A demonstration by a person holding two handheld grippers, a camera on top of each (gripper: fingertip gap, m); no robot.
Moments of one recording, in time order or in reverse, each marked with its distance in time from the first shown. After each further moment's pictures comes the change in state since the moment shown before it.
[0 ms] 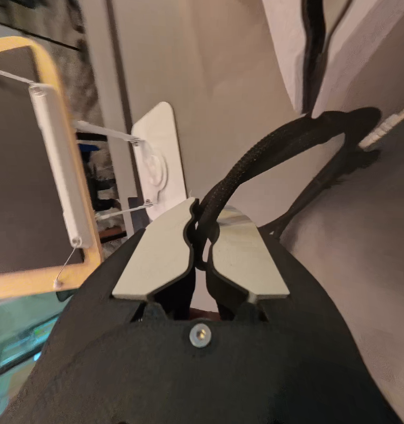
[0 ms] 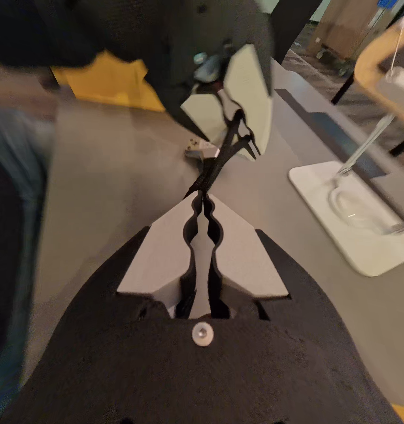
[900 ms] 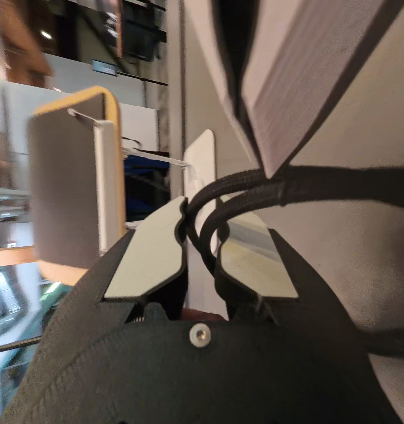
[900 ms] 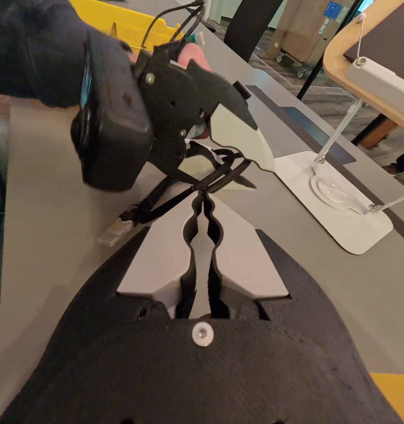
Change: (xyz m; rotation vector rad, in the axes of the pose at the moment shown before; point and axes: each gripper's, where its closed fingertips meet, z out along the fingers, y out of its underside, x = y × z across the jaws) left arm 0.000 -0.021 0.039 0.095 -0.400 0.064; right arm 0.007 0.015 0.006 0.032 0.117 0.091
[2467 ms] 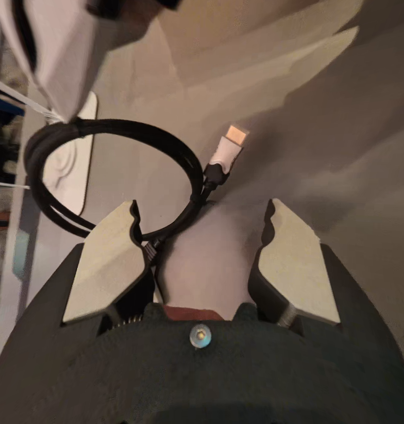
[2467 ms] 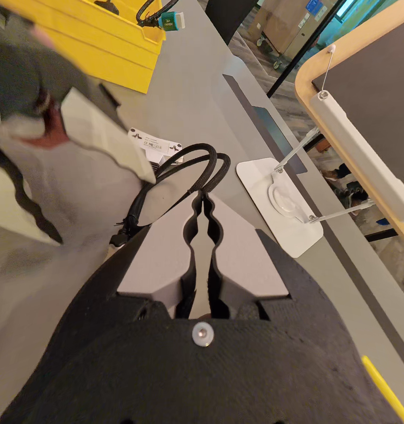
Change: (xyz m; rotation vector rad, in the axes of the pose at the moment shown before) left arm 0.086 -0.027 -0.093 -0.050 0.468 -0.502; right arm 0.030 -0.021 0.008 -0.116 0.123 -0.181
